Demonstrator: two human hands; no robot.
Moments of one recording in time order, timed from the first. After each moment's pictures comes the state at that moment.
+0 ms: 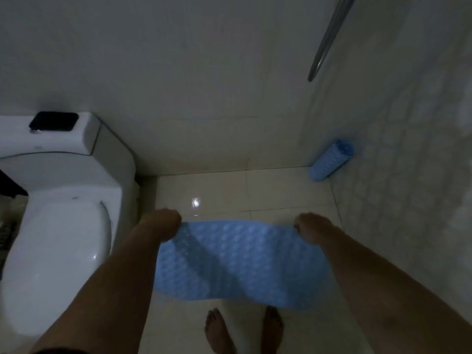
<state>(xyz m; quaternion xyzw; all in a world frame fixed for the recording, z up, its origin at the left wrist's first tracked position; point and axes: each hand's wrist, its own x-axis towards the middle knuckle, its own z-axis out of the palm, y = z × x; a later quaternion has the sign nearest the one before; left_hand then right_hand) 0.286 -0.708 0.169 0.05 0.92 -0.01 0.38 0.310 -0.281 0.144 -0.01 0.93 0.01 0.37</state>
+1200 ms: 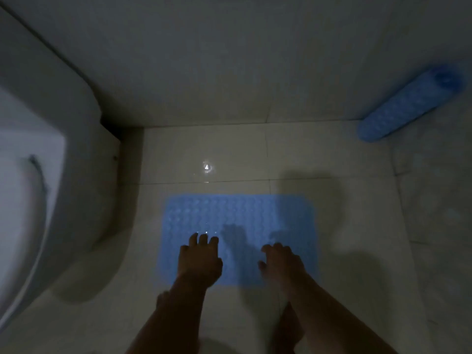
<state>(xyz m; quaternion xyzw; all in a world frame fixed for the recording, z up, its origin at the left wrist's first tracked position) 0.376 -0.607 -0.154 0.01 0.92 0.02 0.40 0.382 -0.393 -0.176 0.00 0.90 -0.08 0.43</state>
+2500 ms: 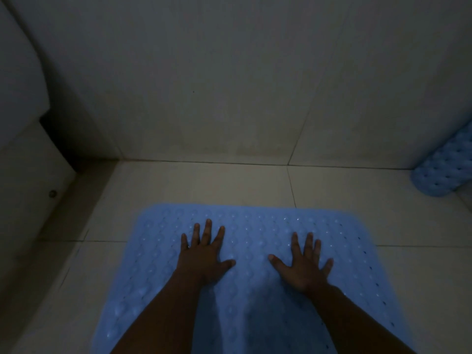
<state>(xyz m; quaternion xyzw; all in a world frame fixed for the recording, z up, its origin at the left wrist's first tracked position) 0.176 -0.658 -0.560 0.05 0.97 0.07 0.24 0.188 -0.388 -0.557 0.13 0.94 -0.15 0.27</state>
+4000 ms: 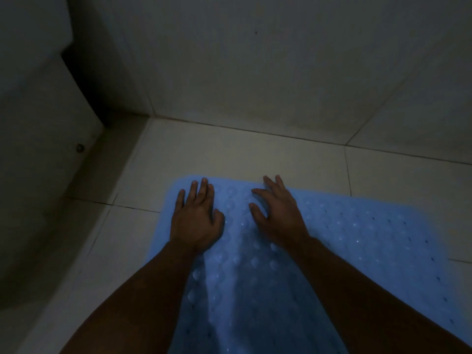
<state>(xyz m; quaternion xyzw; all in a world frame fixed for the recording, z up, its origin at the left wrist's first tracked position) 0.152 -0.756 -0.576 -0.04 0.99 0.12 0.09 0.102 -0.541 -0.560 -0.17 0.95 -0.26 0.07</state>
